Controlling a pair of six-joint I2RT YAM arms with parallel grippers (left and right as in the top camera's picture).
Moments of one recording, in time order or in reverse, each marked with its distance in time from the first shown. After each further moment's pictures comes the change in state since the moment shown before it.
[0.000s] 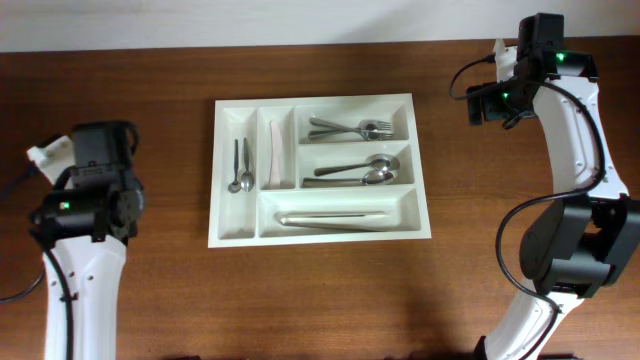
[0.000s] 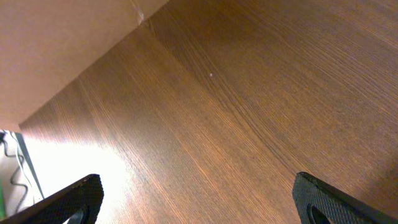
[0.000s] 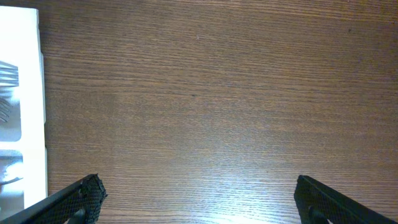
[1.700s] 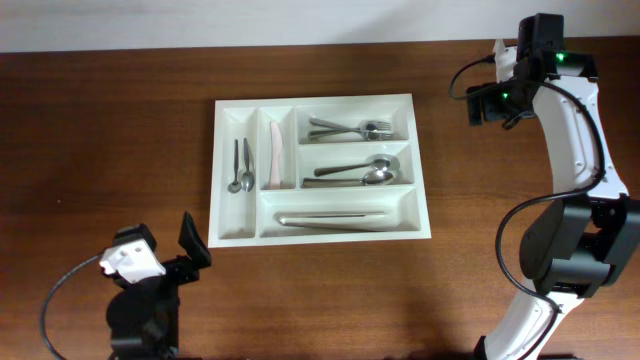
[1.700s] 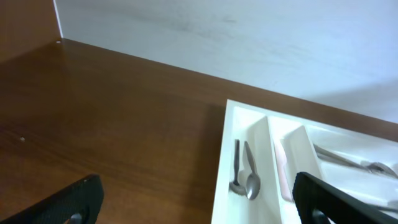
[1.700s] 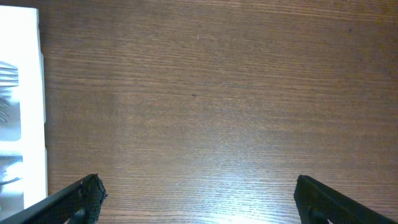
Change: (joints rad) left arm -0.098 -1.030 -0.937 0.732 0.528 0.296; right arm 0.000 0.000 0.000 0.000 0.000 0.000
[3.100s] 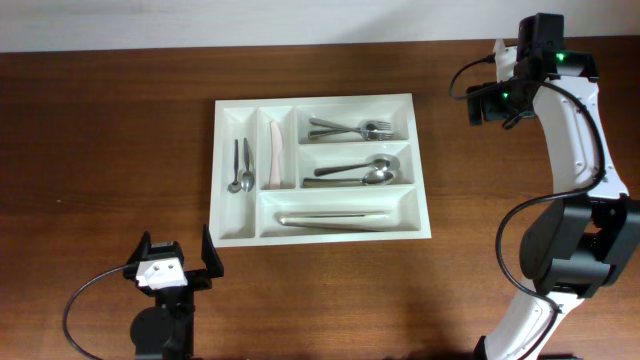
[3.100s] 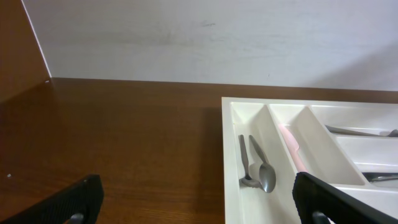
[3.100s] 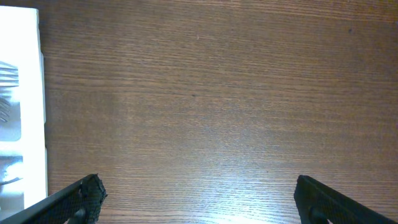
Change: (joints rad) left arm -0.031 -0.230 -0.296 0.196 0.025 0.198; right arm 0.000 0.000 0.000 0.000 0.000 0.000
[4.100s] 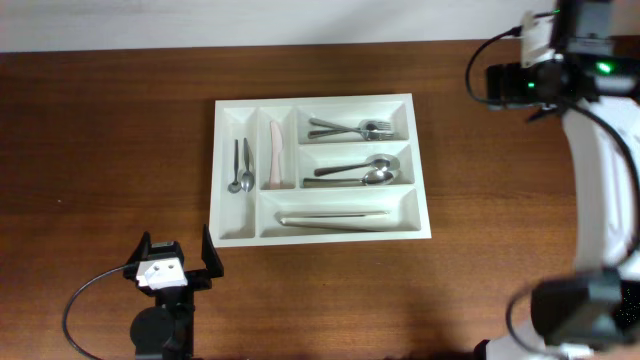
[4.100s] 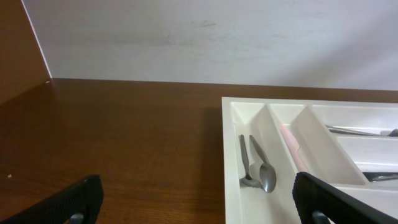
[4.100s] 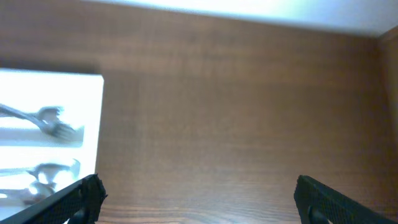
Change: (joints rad) left arm 0.000 0.000 0.000 0.000 0.000 0.003; right arm 0.012 -0.317 -0.003 0.000 0.000 0.000
